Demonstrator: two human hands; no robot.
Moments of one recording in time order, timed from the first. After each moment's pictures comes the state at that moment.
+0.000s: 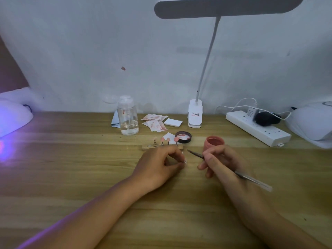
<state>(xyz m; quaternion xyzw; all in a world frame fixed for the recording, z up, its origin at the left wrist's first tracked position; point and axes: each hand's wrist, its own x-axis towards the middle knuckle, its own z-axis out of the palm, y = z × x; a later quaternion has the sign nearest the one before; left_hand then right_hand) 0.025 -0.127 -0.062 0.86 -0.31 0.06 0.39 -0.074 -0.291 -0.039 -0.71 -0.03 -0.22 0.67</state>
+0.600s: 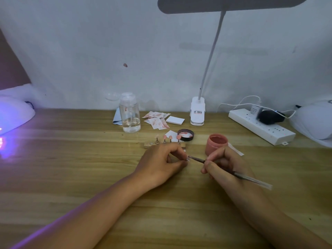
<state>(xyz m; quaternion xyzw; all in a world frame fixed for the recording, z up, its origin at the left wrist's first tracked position) 0.025 -0.128 -0.060 0.86 -0.31 0.06 0.39 -0.072 -0.291 -0.042 -0.76 0.01 -0.18 0.63</state>
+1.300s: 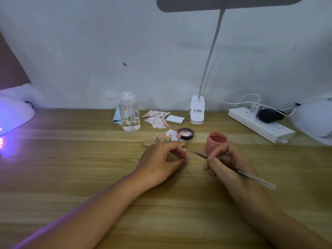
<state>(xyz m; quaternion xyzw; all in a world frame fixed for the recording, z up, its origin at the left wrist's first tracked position) 0.026 -0.128 -0.060 0.87 -0.30 0.05 0.40 -0.074 -0.289 -0.039 -0.75 0.02 -0.20 0.63</state>
